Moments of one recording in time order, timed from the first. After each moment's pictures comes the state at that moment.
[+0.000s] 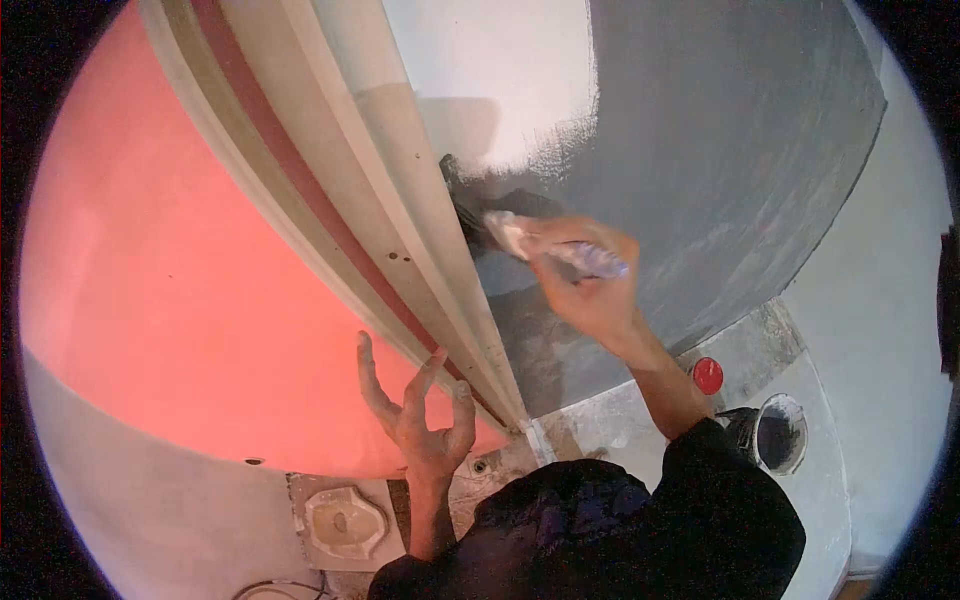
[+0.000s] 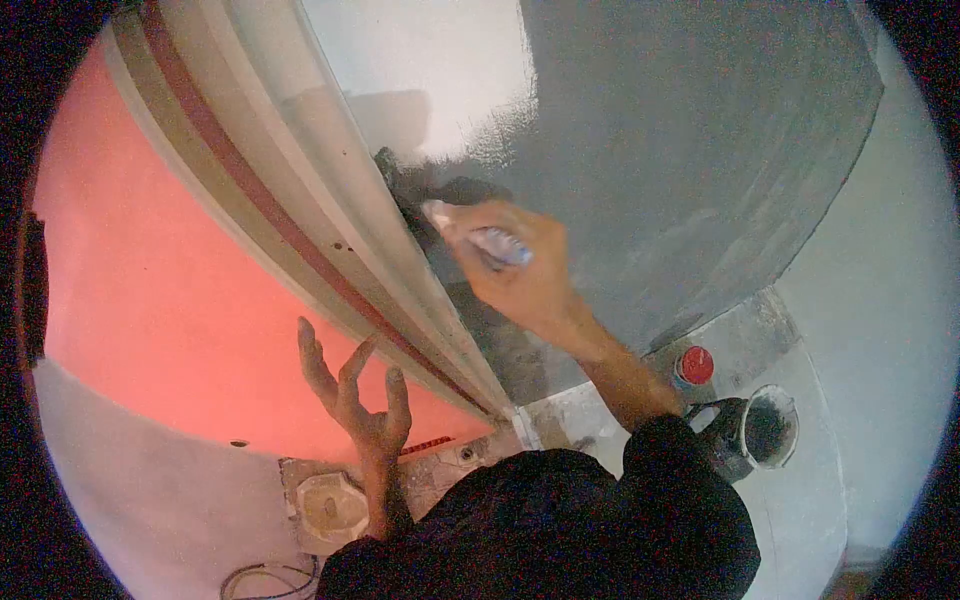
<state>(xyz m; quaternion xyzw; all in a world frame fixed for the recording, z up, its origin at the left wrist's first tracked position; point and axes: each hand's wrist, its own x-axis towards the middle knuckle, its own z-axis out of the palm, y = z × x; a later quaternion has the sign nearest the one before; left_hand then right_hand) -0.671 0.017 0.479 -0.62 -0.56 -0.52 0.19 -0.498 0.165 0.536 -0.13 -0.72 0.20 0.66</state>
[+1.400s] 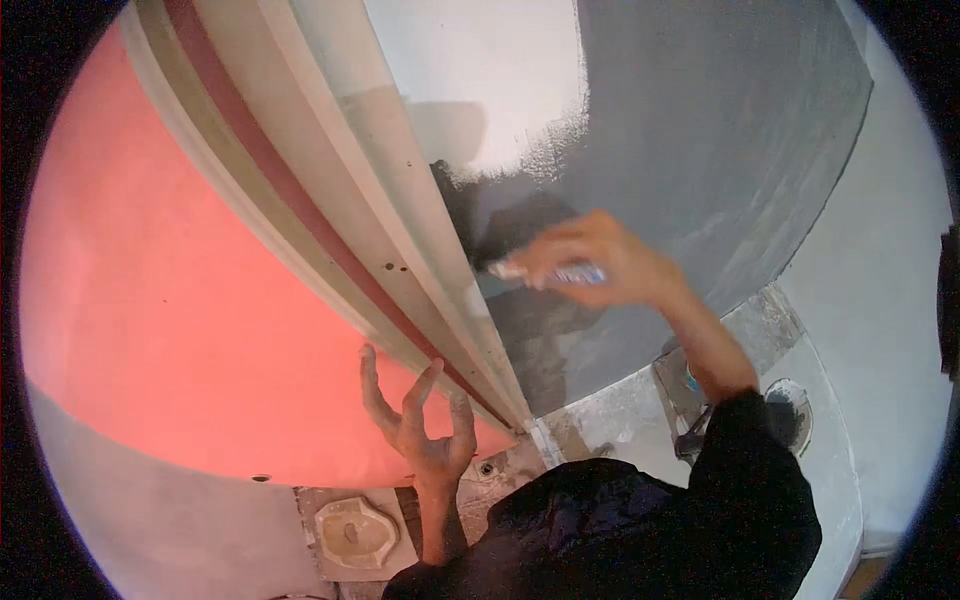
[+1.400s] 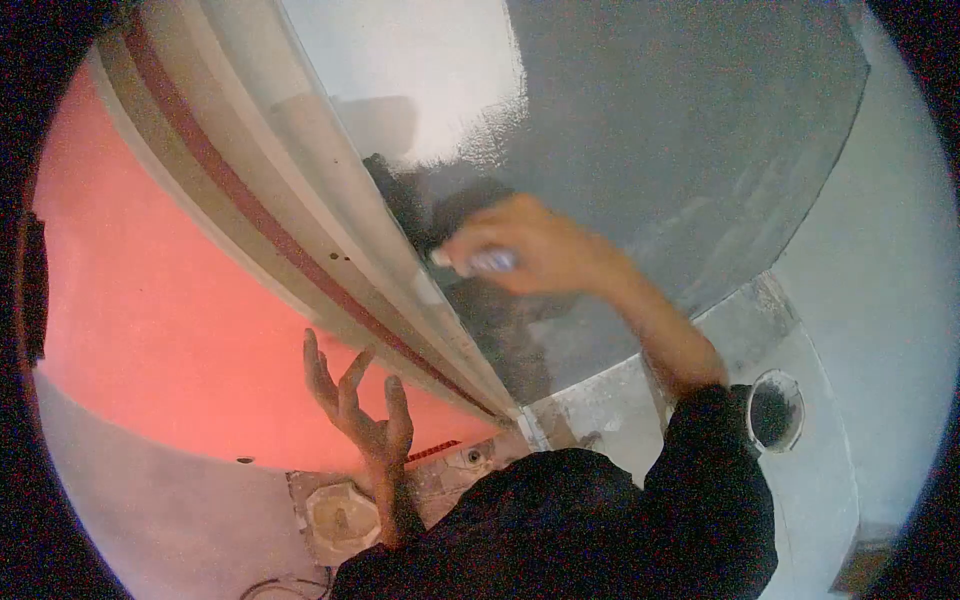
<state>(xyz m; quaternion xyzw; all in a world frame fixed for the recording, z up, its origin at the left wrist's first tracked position) -0.678 0.020 0.474 -0.61 -0.56 -0.52 0.19 -0.463 0.209 0.553 0.01 -0.91 0.16 0.39</state>
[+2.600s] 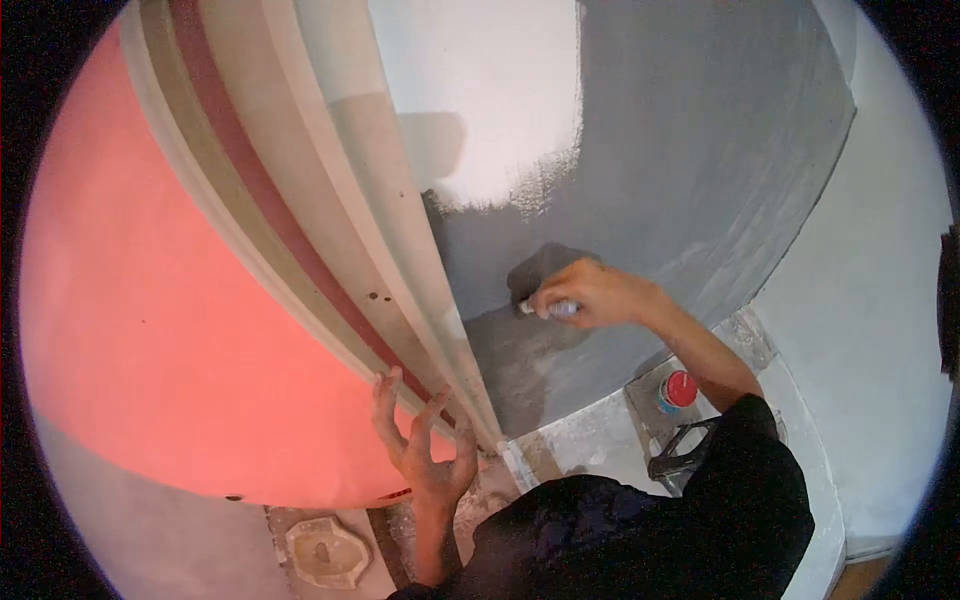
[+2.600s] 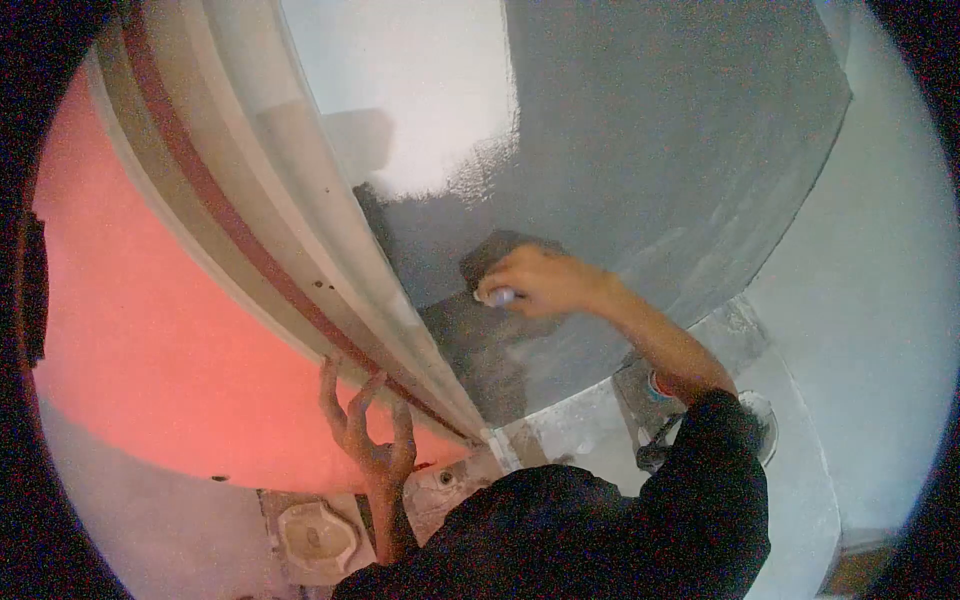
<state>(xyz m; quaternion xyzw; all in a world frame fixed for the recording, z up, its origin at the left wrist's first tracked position) -0.665 0.028 0.458 -0.62 -0.57 -0.54 0.12 -0.433 0.239 0.528 -0.08 -0.97 0.15 0.19</state>
